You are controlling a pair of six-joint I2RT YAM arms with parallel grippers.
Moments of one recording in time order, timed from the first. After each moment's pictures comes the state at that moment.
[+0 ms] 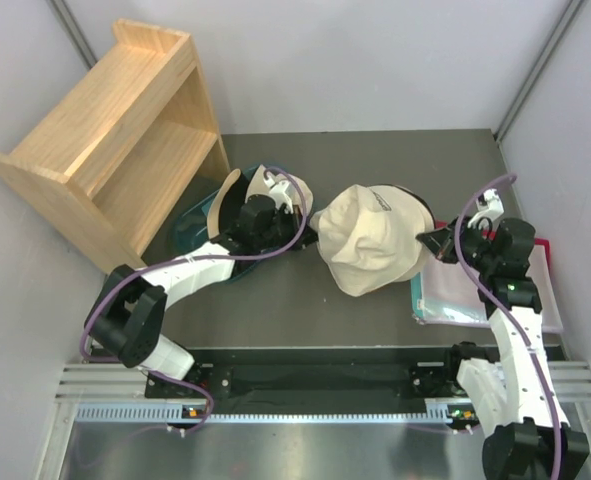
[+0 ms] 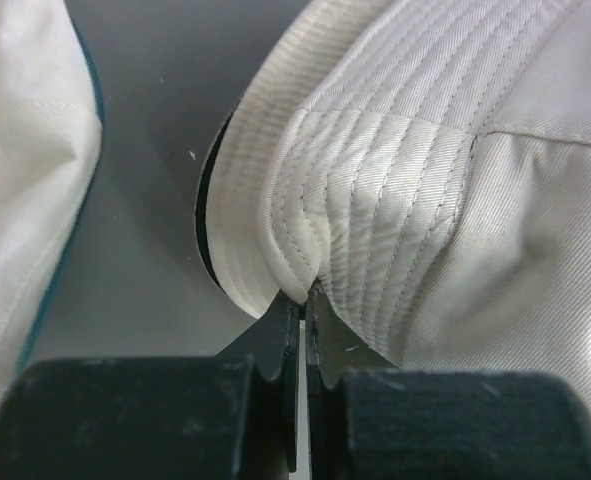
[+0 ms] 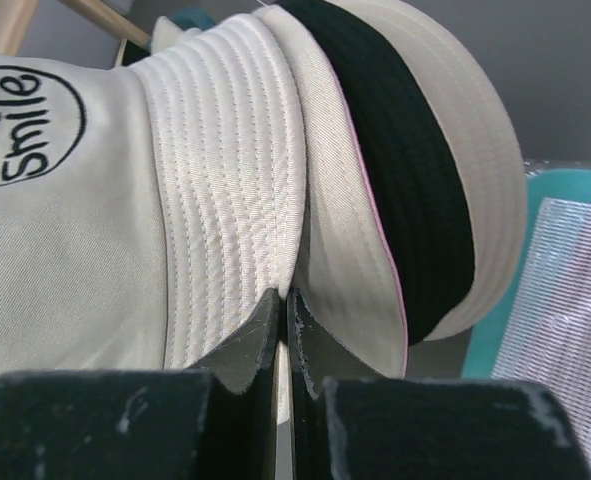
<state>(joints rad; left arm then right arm) -0.60 1.50 0.87 0.21 0.31 -0.60 -0.15 0.74 0.62 -0.25 -0.67 0.43</state>
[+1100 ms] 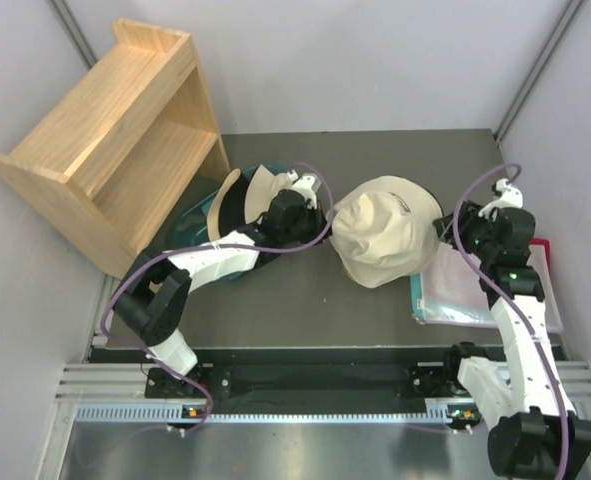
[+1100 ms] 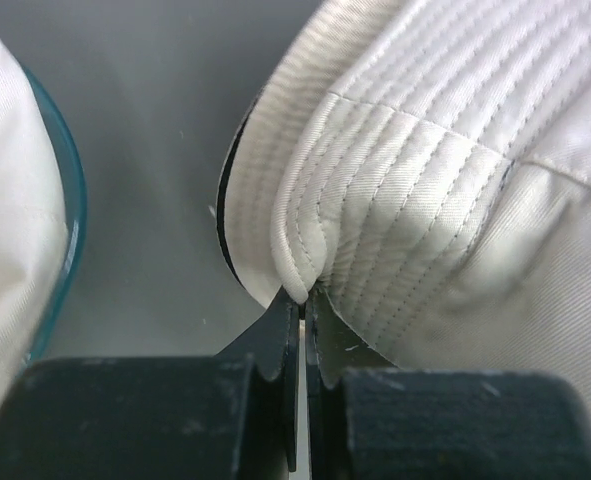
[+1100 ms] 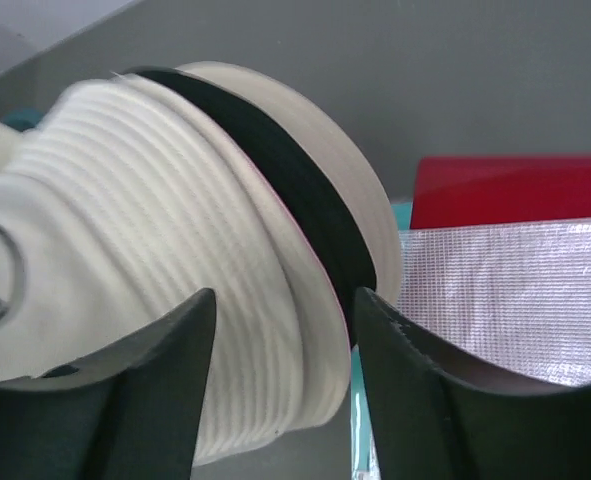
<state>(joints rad) -0.70 1.66 1.02 0.17 0.11 -0.53 -0.11 0.82 0.69 -0.29 -0.25 0.37</state>
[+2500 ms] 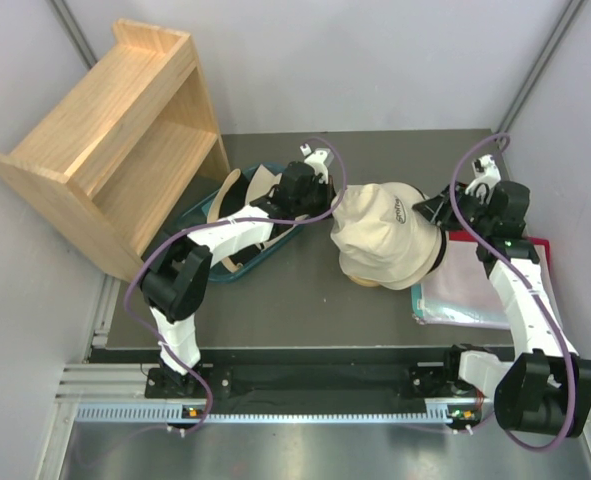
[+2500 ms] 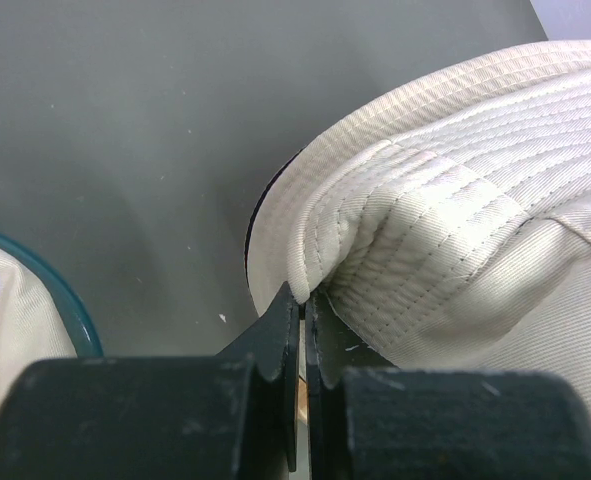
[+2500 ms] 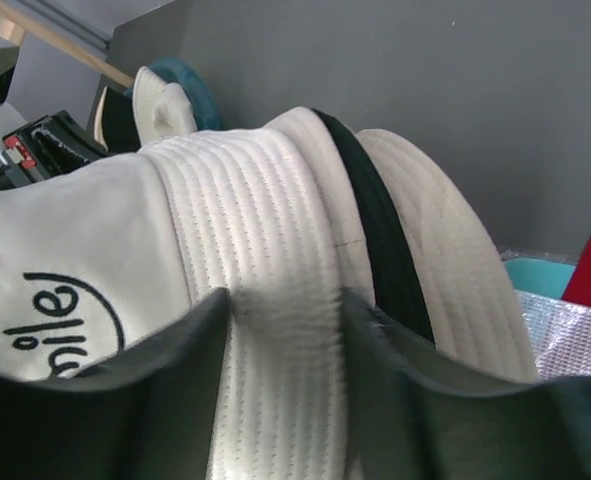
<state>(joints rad) -0.65 1.86 1.34 0.09 0.18 -0.44 -0.11 1.07 0.81 -0.14 -0.61 0.41</state>
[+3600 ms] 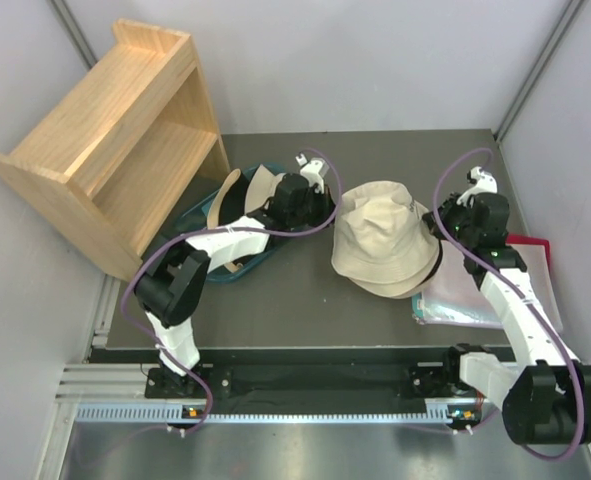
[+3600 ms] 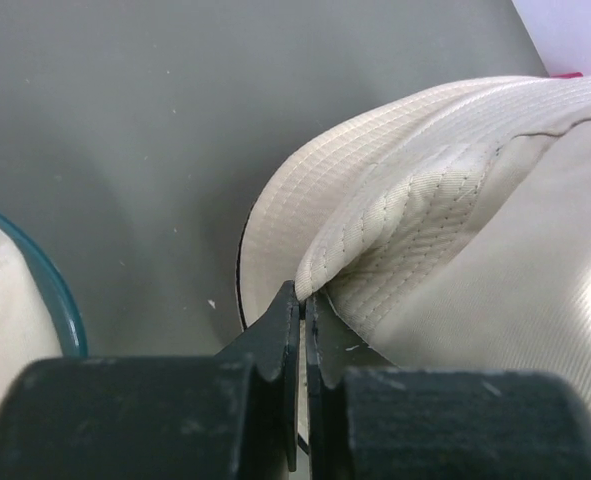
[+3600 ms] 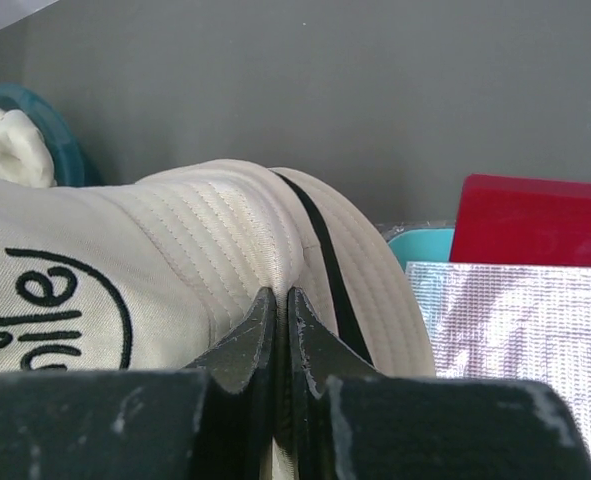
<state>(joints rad) -0.65 1.83 1.19 0.23 0.19 -0.47 0.00 1.02 0.72 -0.15 -0.19 0.37</state>
